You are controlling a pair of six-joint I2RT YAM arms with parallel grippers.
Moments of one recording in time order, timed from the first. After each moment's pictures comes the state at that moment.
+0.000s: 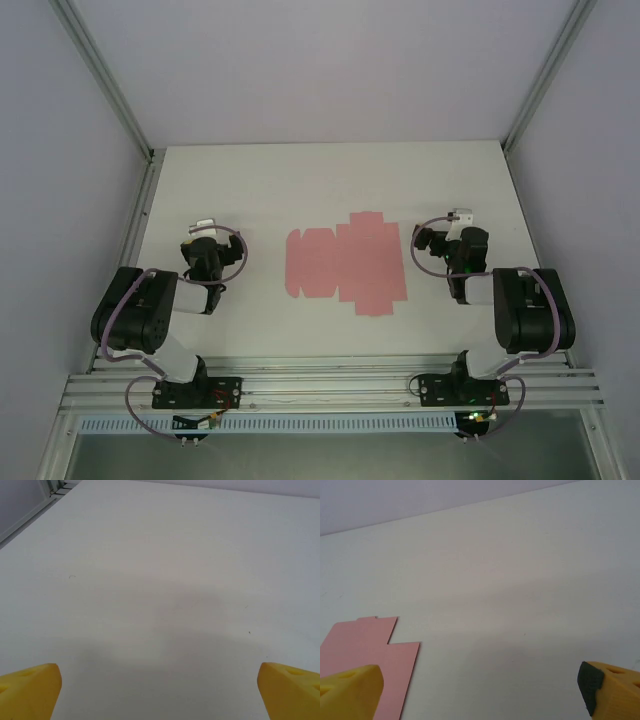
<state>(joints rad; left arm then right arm) -0.11 1.59 0.37 0.83 -0.28 -0.15 -0.02 1.55 0.40 0.79 -0.17 0.13</state>
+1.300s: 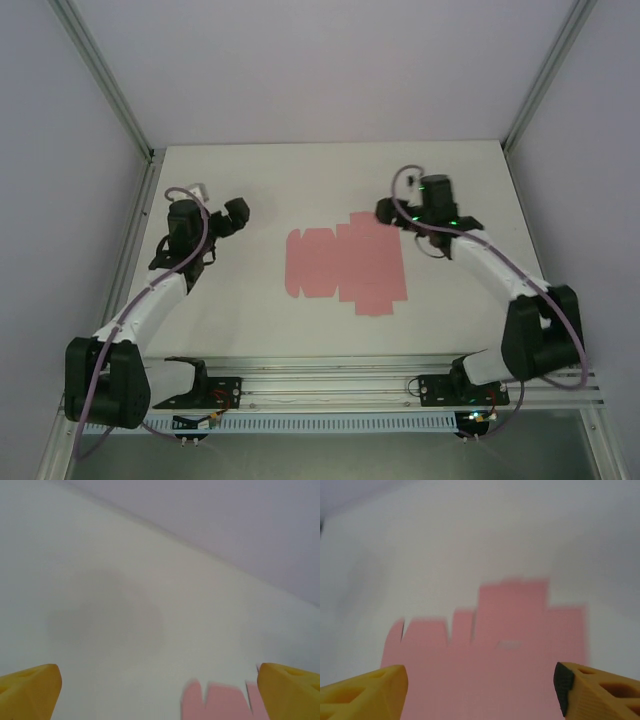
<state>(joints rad) -0.12 1.20 0.73 -0.02 0.10 -0.53 0.33 1.46 1.01 -0.30 -0.21 0.43</state>
